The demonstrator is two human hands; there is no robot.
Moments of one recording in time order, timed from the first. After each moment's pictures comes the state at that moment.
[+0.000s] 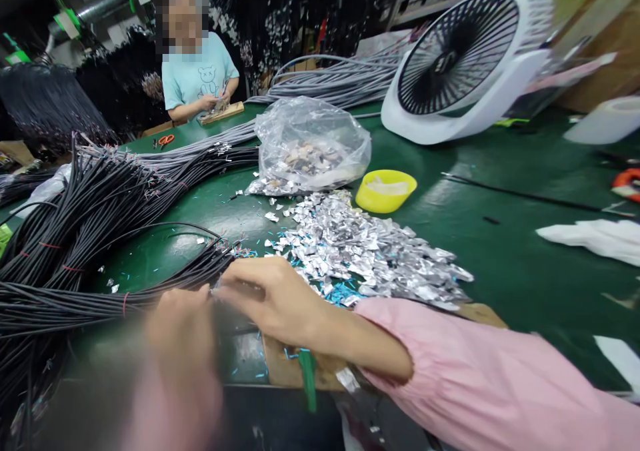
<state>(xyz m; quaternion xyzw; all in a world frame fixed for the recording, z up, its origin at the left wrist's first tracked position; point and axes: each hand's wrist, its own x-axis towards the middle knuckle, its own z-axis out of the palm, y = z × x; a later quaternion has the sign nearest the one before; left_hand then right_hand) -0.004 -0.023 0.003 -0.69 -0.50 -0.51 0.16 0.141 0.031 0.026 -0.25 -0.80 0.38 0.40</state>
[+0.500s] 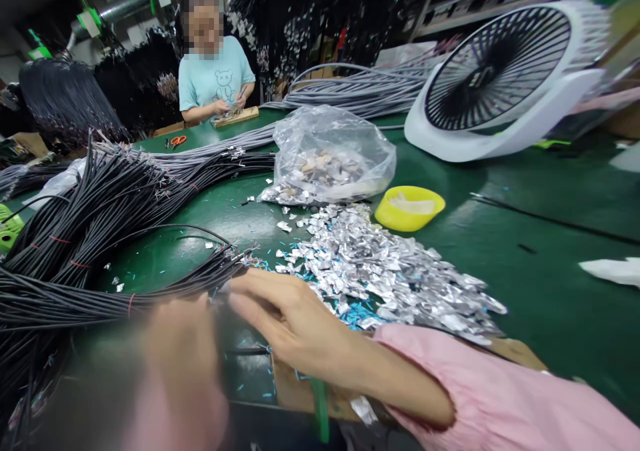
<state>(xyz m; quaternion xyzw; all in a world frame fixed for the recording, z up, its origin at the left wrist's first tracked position) 0.001 -0.030 -0.015 -0.60 -0.55 -0.58 0.09 0.143 0.028 0.025 -0.27 -0.83 0.31 0.37</state>
